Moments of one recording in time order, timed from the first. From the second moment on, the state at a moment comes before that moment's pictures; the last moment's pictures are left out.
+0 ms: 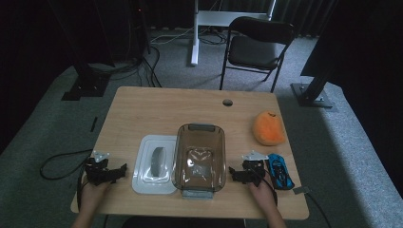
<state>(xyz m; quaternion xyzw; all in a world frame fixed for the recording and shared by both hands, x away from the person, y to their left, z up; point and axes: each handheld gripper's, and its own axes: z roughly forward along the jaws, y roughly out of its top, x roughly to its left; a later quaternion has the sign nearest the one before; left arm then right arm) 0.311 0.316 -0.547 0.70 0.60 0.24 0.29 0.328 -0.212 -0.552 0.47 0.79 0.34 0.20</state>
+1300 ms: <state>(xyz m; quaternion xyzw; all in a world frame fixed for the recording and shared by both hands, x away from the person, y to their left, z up) 0.314 0.317 -0.548 0.72 0.59 0.24 0.28 0.325 -0.214 -0.539 0.47 0.80 0.32 0.18</state>
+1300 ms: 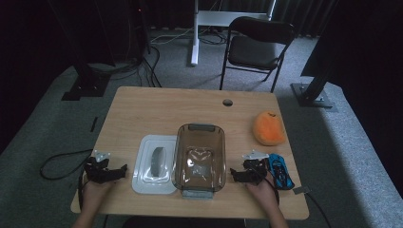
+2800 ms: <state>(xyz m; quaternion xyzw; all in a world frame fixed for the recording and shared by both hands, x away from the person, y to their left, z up) 0.314 0.317 -0.548 0.72 0.59 0.24 0.29 0.343 -0.253 -0.466 0.50 0.73 0.39 0.25</state>
